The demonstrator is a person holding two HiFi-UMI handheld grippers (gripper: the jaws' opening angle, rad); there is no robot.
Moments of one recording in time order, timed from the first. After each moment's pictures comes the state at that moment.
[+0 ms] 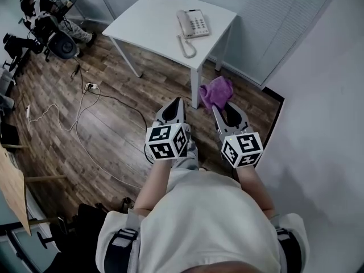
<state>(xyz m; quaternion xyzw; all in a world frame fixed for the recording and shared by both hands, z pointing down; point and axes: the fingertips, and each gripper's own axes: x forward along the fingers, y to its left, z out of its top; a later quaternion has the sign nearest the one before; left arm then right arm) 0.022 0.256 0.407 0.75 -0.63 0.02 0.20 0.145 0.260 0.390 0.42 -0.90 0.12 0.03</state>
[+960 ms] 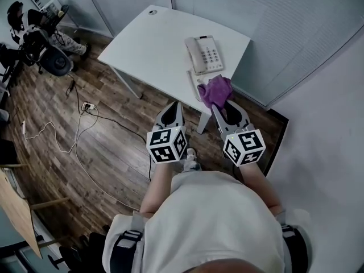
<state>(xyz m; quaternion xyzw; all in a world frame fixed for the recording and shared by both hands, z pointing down) -0.094 0.035 0.405 0.74 -0.63 0.02 0.22 0.031 0.031 0.368 0.41 -0.90 0.11 0.04</state>
